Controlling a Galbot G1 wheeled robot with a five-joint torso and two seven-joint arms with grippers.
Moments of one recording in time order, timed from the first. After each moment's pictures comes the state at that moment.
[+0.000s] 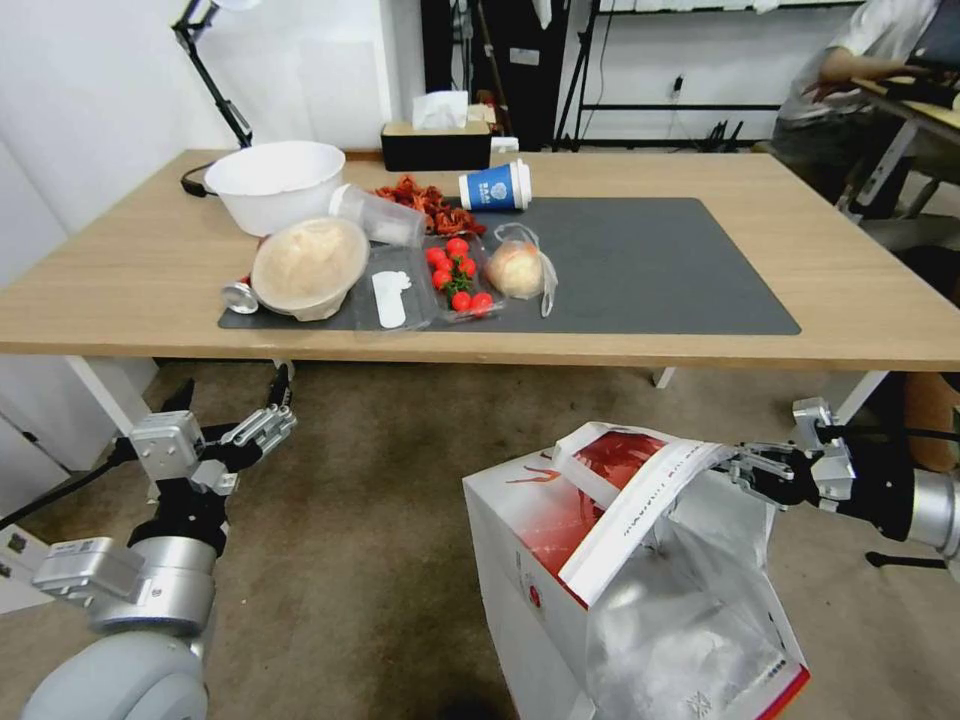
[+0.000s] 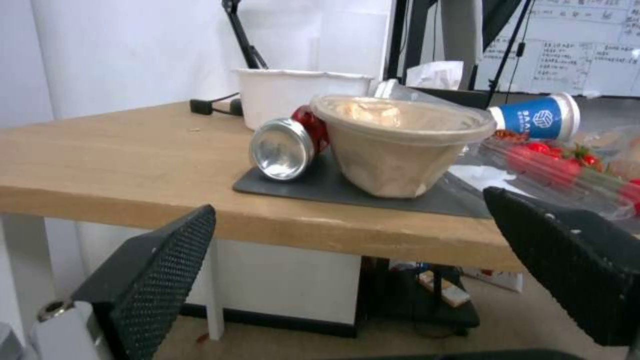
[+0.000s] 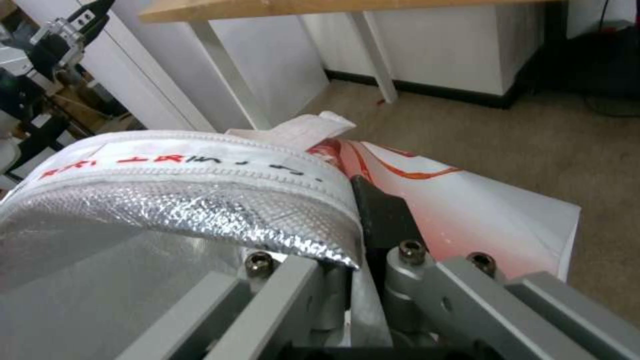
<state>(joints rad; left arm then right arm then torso) 1.74 -1.20 -0.66 -2.50 -0.50 0.12 -0.32 -1.72 0.60 1.07 2.11 1.16 -0.63 -0.73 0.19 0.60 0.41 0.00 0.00</state>
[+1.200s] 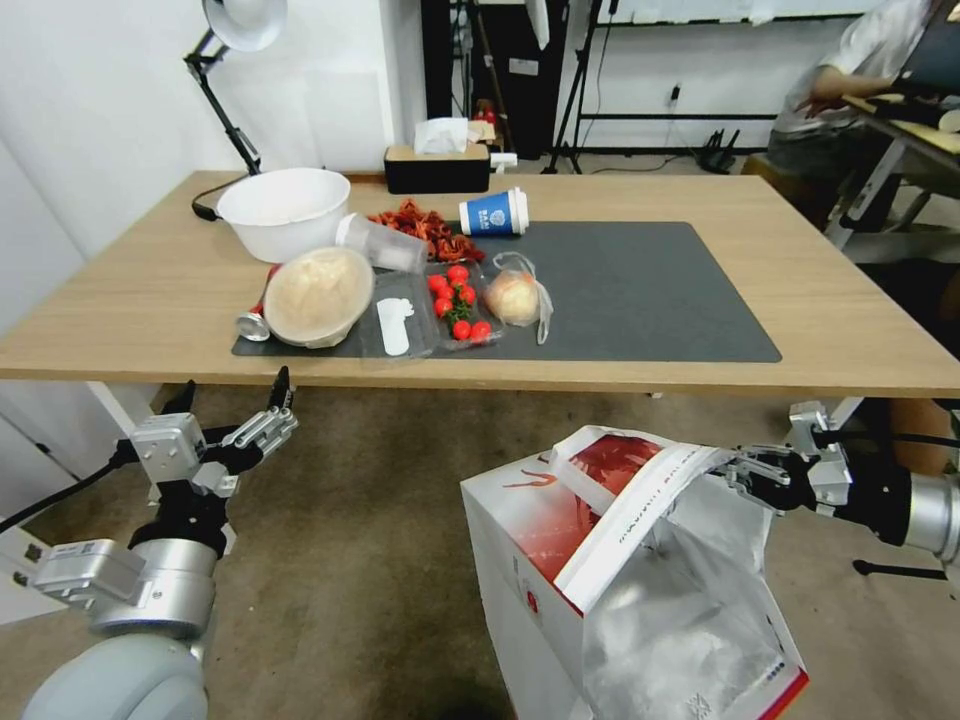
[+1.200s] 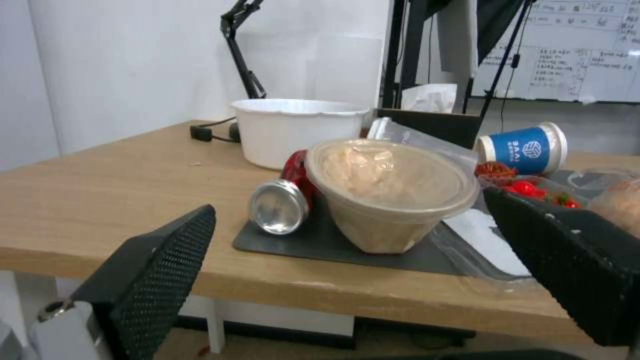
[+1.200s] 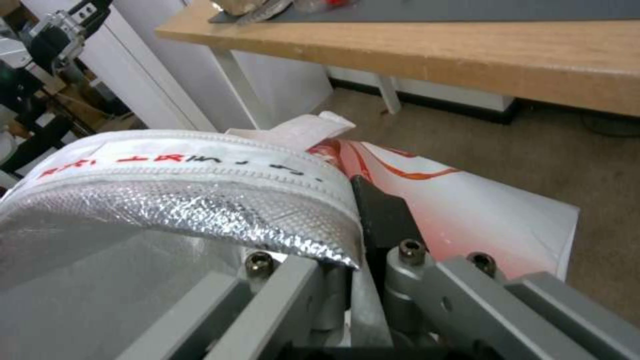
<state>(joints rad) 1.75 -1.19 -0.66 -2.50 -0.50 0.11 -0.32 -1.72 0.61 1.07 2.12 1.14 -0.62 -0.73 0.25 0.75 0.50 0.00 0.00</state>
